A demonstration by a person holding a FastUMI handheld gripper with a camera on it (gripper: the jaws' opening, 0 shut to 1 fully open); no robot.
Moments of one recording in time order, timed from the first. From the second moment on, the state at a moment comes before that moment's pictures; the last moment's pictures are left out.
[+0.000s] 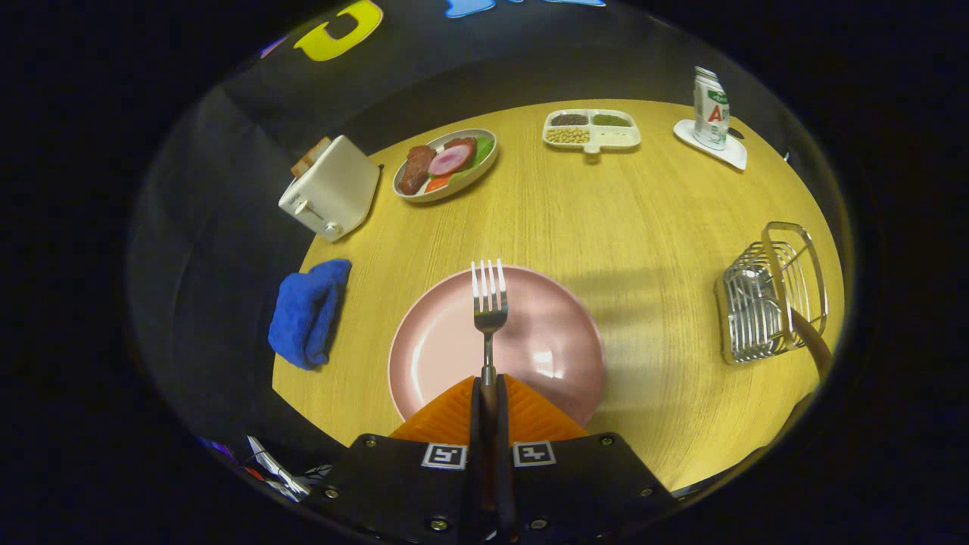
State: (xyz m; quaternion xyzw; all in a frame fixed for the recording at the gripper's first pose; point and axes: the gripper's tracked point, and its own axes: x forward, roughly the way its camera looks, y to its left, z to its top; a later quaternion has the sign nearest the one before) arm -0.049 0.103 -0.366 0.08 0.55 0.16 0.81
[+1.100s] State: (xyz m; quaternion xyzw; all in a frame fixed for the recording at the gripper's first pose) arm -0.038 -0.078 -0.312 0.18 0.52 0.01 0.83
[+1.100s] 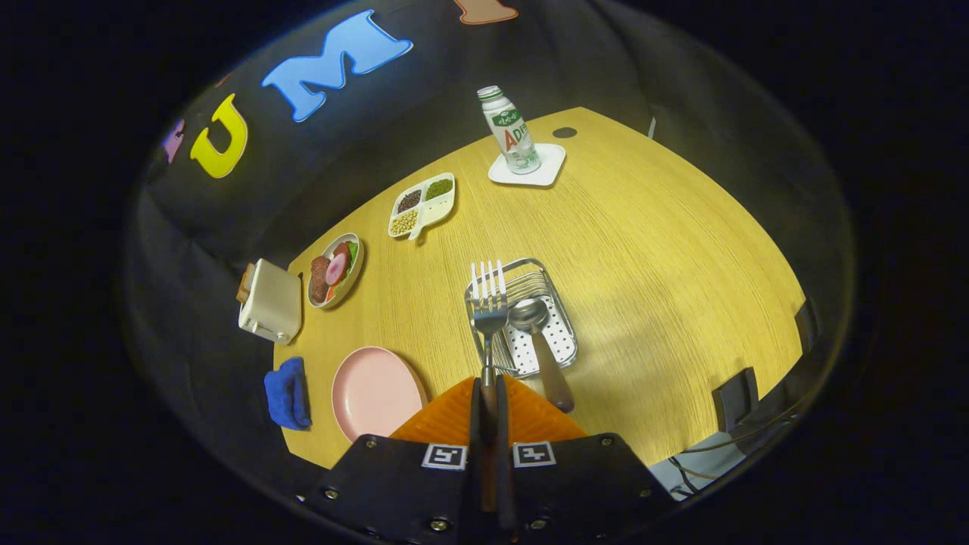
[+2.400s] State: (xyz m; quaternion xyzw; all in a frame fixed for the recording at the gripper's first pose) arm -0.035 -0.091 -0.313 0.19 0.56 -0.04 0.80
